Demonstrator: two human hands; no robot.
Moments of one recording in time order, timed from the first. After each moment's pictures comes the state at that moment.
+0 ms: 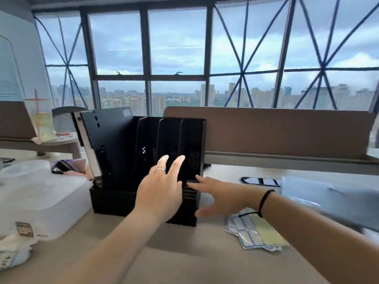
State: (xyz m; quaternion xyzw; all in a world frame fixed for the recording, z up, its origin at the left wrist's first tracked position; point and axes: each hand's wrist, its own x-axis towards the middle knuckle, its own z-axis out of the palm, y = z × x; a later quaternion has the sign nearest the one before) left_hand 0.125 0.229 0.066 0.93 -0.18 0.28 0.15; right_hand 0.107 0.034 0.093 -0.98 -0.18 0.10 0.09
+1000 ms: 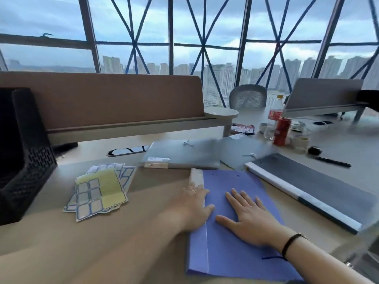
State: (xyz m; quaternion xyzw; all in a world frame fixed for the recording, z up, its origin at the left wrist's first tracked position) left_hand -0.054 -0.152 -0.029 0.84 -0.51 -0.08 0.13; right_hand -0.207 -0.281 -0.041 -0.95 0.29 0.05 0.11
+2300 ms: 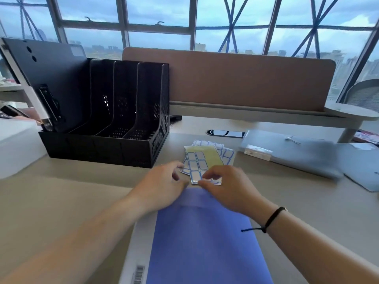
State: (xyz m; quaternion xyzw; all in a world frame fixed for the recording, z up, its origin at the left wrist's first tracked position) left_hand 0.040 0.130 -0.013 0.91 -0.24 0.00 0.34; right_hand -0.015 -0.065 -0.012 -0.96 0.01 -0.11 0.26
